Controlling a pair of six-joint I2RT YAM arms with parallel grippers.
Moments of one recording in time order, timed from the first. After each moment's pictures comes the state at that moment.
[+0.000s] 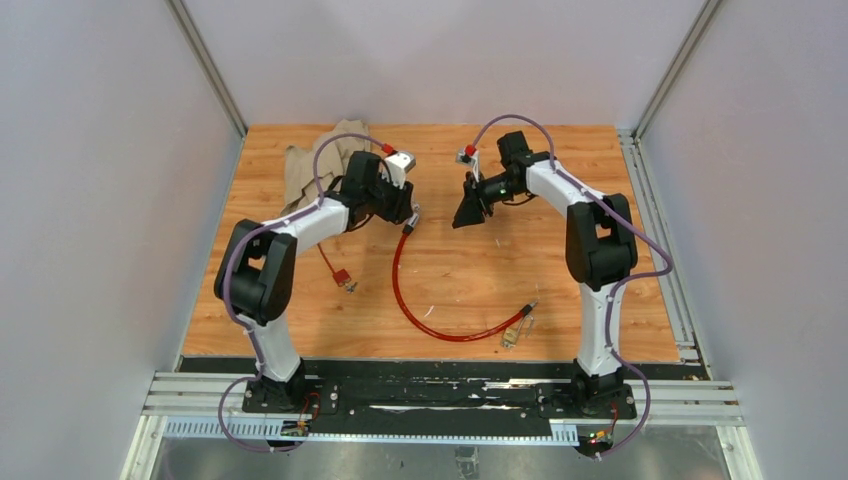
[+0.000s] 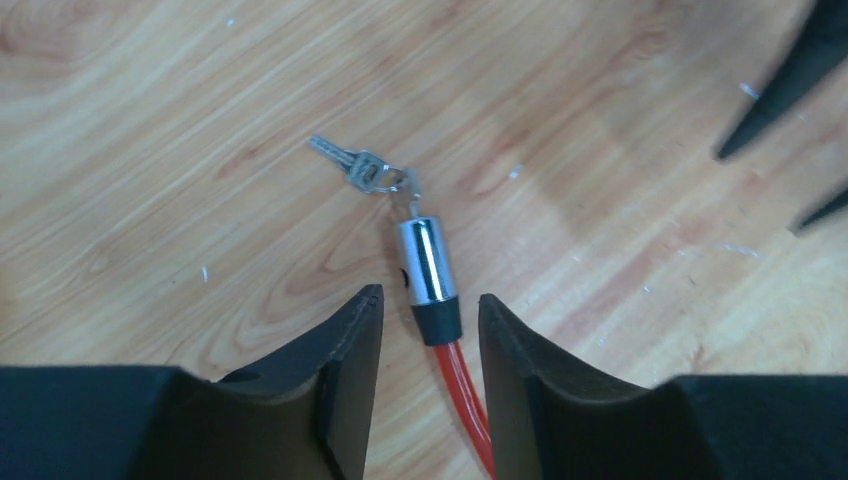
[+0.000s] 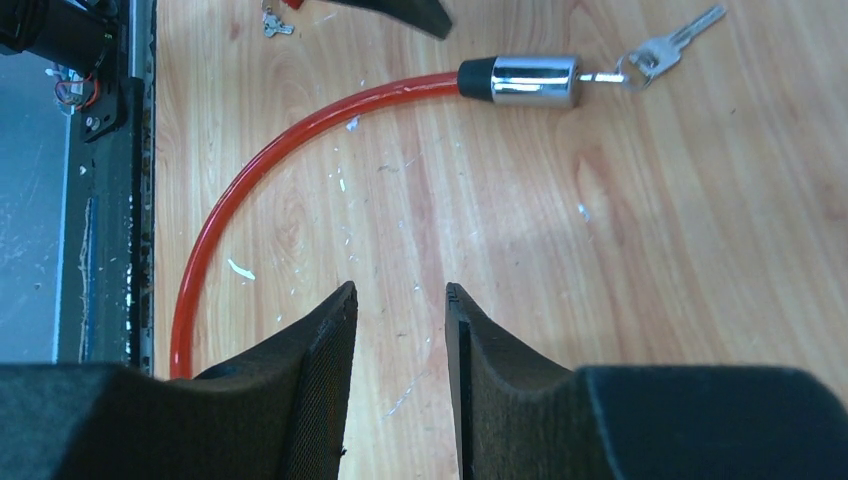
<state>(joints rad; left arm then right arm) -0.39 1.77 1.14 0.00 0.35 0.10 0.29 2.14 1.70 -0.72 -1.09 -0.63</state>
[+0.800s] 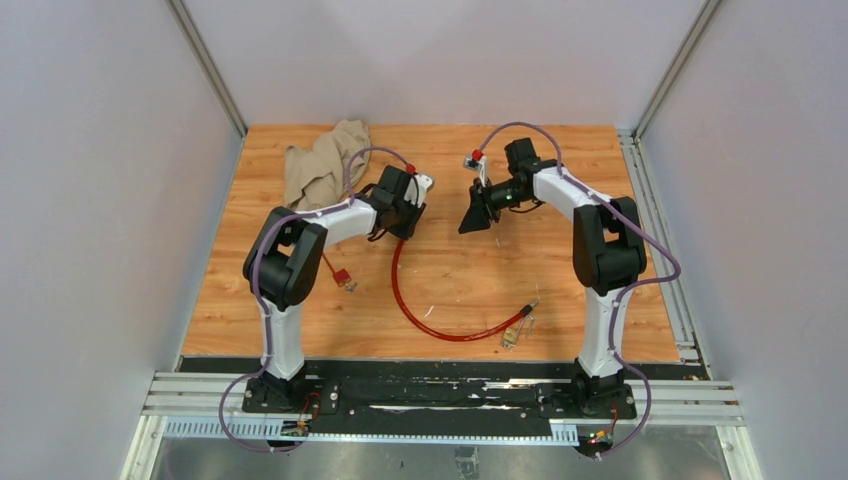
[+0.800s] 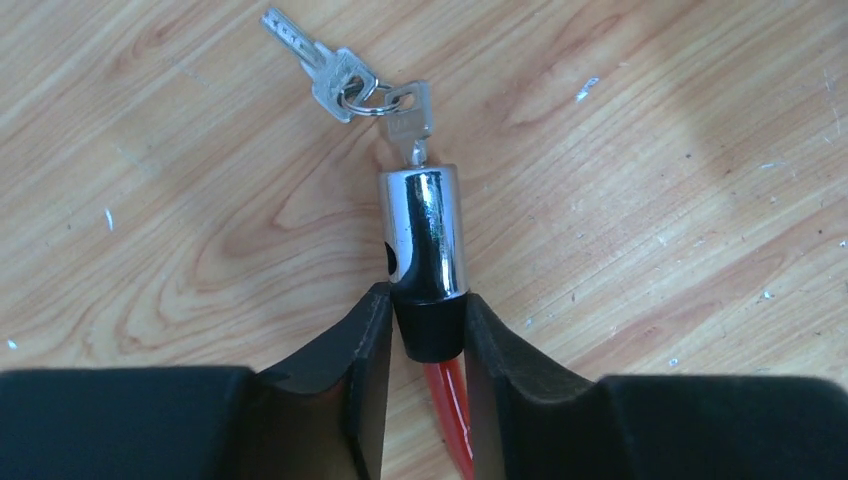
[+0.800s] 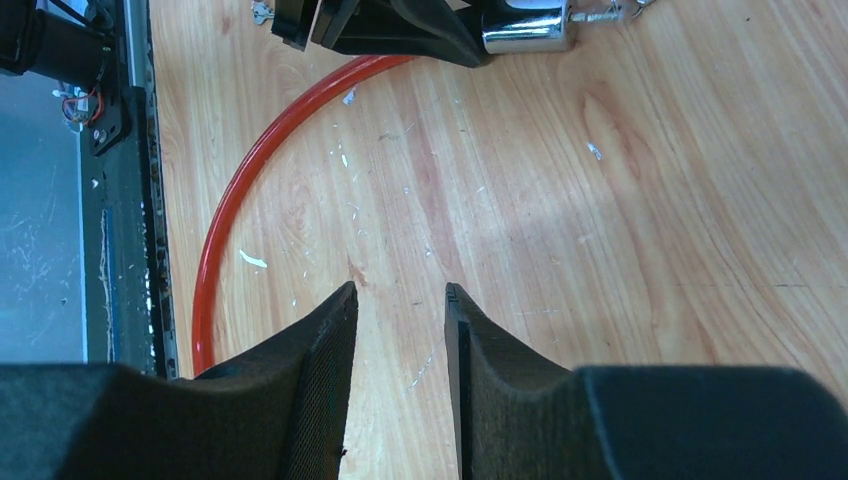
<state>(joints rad) -0.49 1.97 1.27 -0.21 0.08 0.09 0.27 2.07 1.56 -0.66 -1.06 -0.53</state>
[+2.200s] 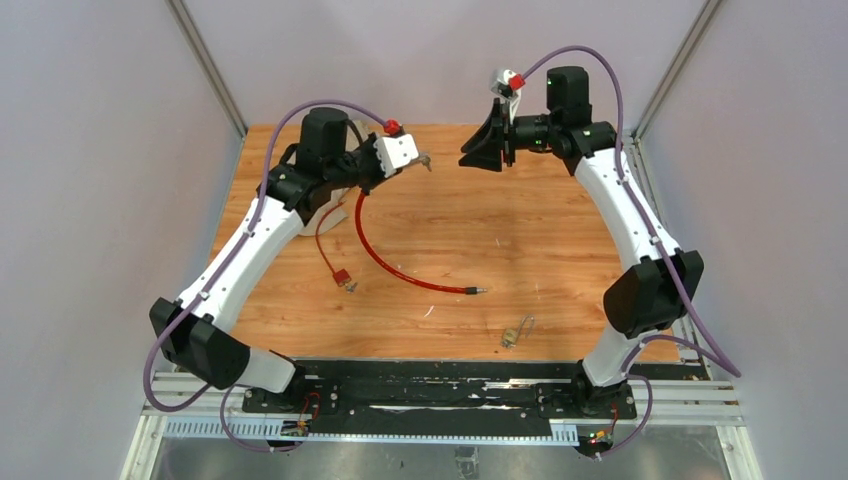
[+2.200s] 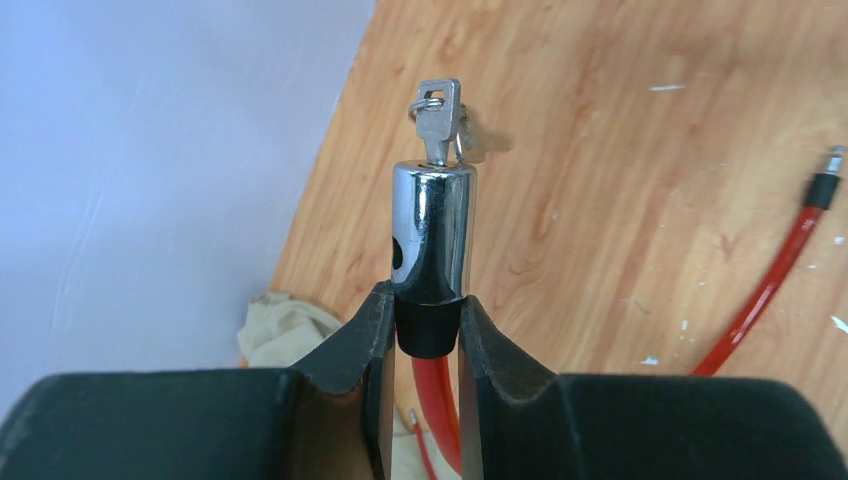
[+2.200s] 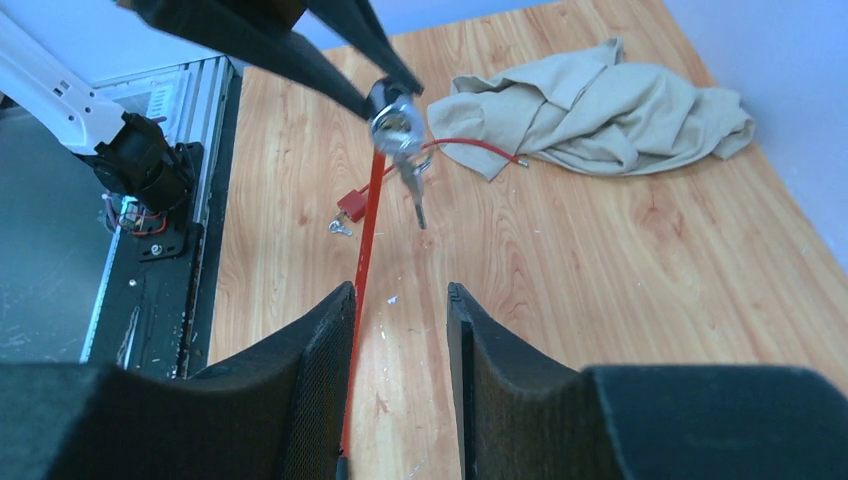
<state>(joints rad) -0.42 1.42 1.49 -0.51 0.40 0.75 0.27 1.73 1.81 -0.55 -1.16 -0.32</state>
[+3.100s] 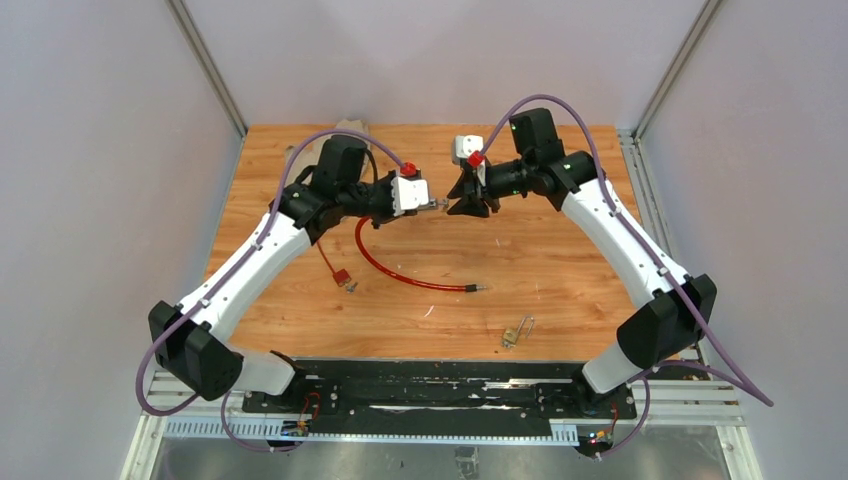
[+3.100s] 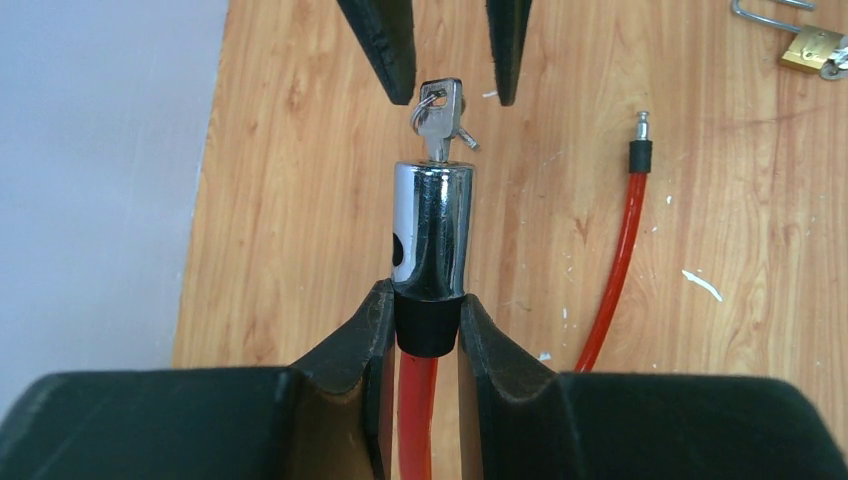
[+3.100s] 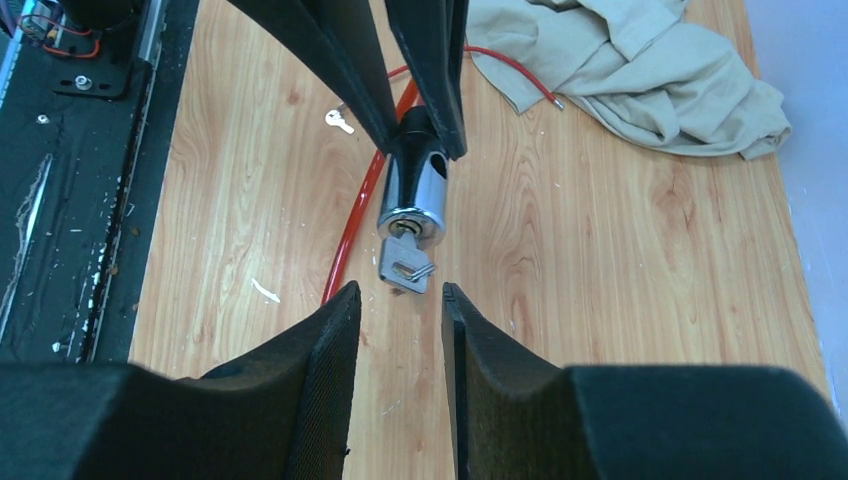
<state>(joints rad) -0.53 1.36 1.35 -0.58 0.58 0.86 0.47 1.55 1.60 -0.76 -0.94 -0.80</state>
